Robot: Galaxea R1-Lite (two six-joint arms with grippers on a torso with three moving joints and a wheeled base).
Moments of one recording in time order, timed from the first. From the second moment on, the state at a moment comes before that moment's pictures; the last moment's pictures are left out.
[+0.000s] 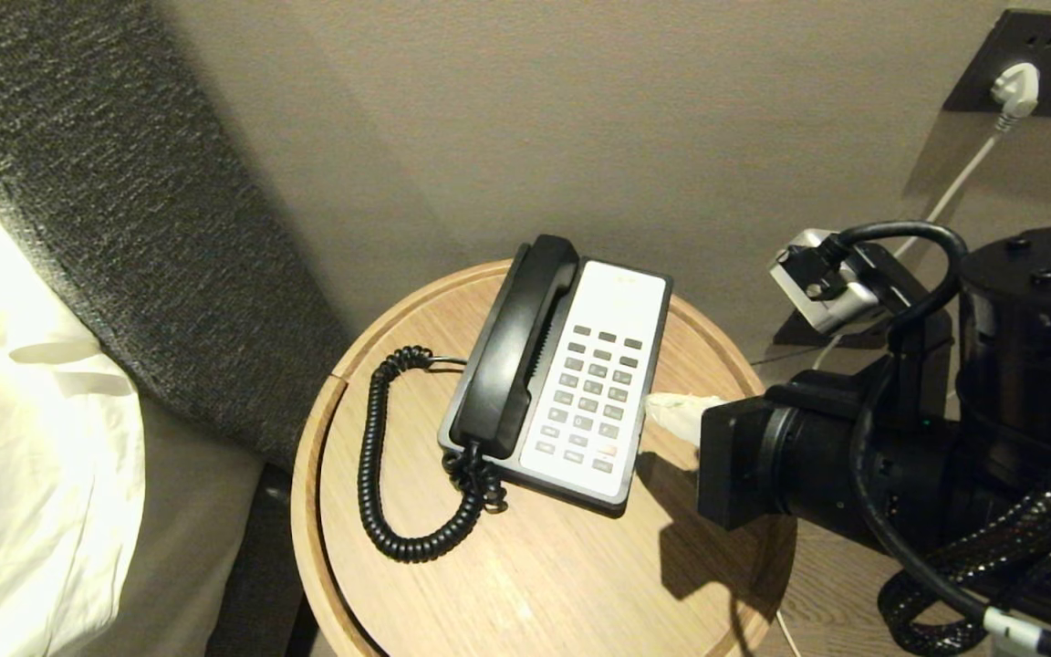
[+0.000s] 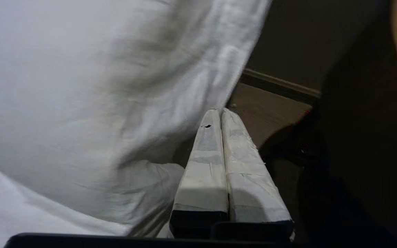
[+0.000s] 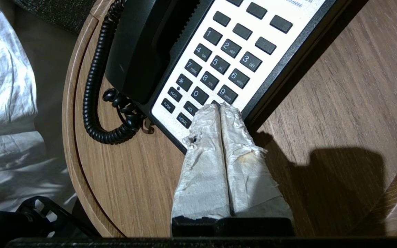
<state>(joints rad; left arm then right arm) 0.00 0.15 -0.06 -0.03 0.24 -0.14 0.99 1.47 -0.89 -0.23 -0.36 0.36</state>
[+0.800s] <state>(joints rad) 0.00 0.00 0.00 -0.09 -0.02 0.07 0.99 1.45 -0.87 -0.23 -0.36 0.36</state>
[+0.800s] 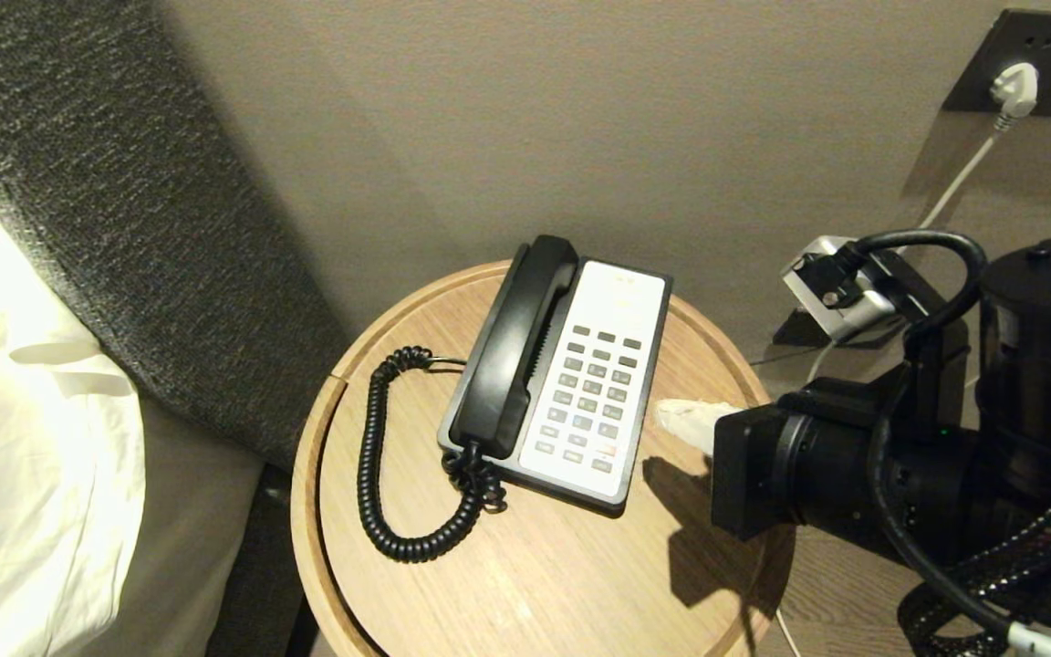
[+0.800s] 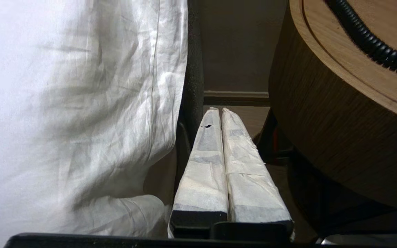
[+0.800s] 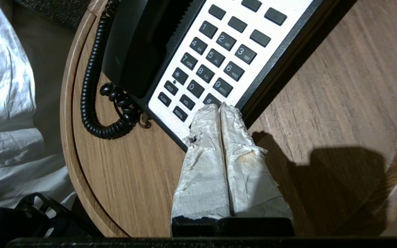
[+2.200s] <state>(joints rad) 0.00 0.00 0.00 -0.09 -0.02 0.06 0.89 1.36 -0.79 -0.21 -0.35 0.31</state>
